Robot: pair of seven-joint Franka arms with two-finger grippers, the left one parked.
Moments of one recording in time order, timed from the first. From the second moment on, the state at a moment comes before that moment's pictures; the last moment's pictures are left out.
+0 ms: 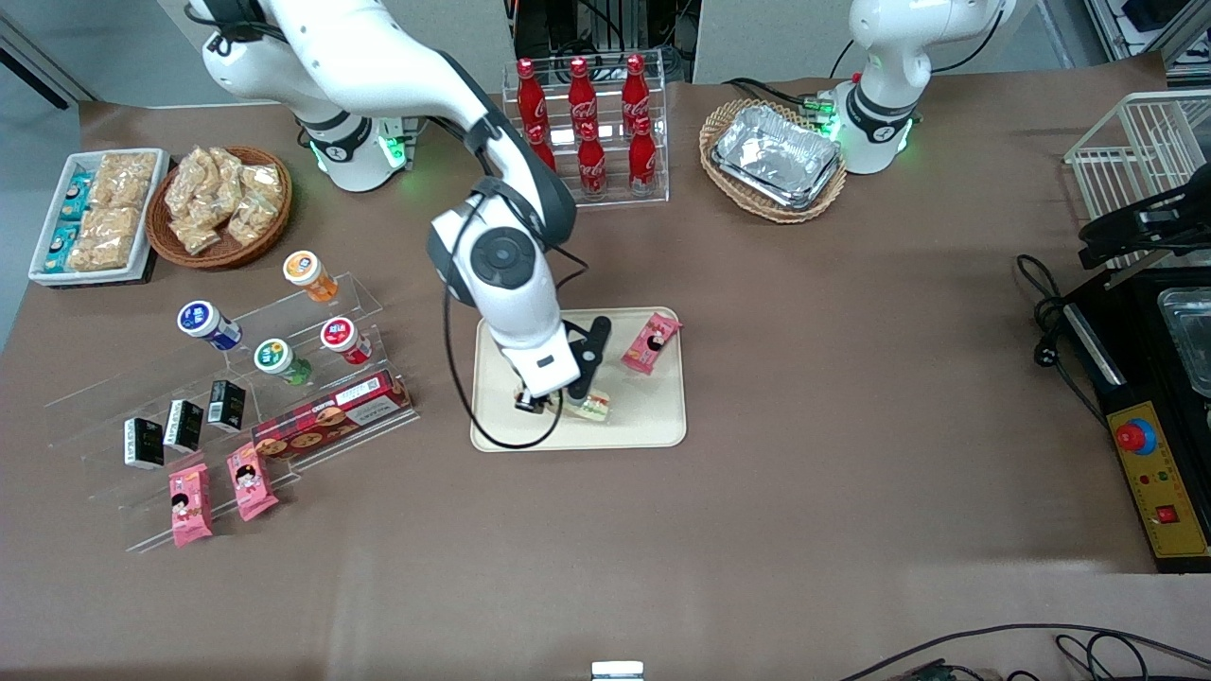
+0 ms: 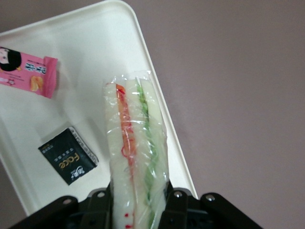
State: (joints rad) arm 0.84 0.56 -0.23 -1.58 0.07 2.21 -0.61
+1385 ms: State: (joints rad) arm 0.86 0.66 -0.24 -1.54 0.09 2.33 -0.64
